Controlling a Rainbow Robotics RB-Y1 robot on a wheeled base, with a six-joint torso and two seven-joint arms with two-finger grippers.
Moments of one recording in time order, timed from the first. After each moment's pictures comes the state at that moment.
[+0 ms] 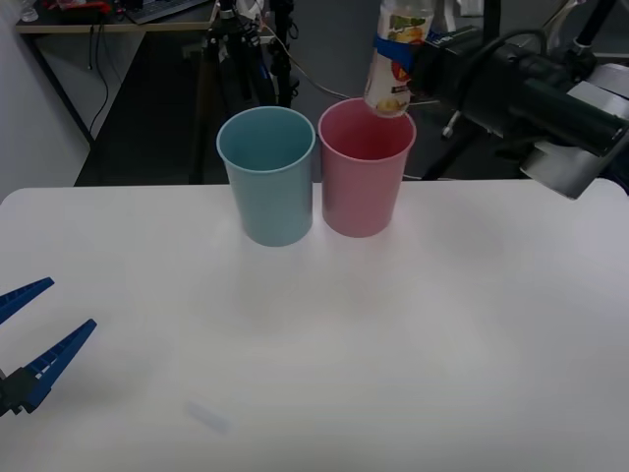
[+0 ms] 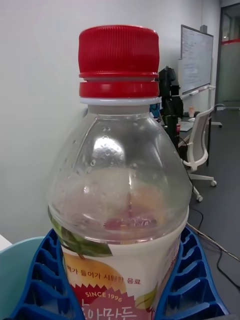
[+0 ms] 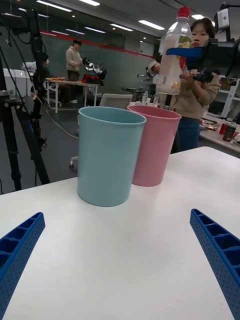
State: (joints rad) right arm -0.96 -0.89 0.82 -1.38 -0.21 -0.09 0.51; left arm 0.35 0.40 0.52 -1.66 -0.96 -1.22 0.00
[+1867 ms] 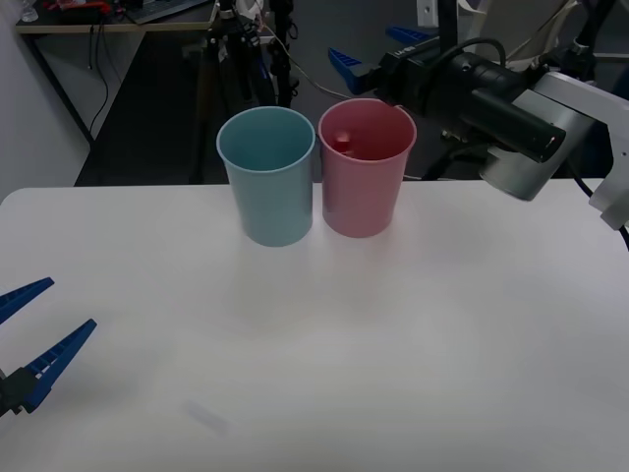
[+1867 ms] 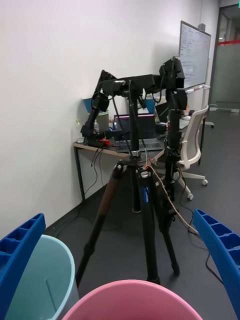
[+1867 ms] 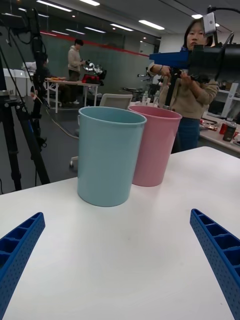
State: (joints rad) right arm -0.98 -0.78 0.81 -1.32 -0.08 -0.02 0.50; left arm 0.35 0.40 0.52 -1.66 -0.96 -1.22 0.00
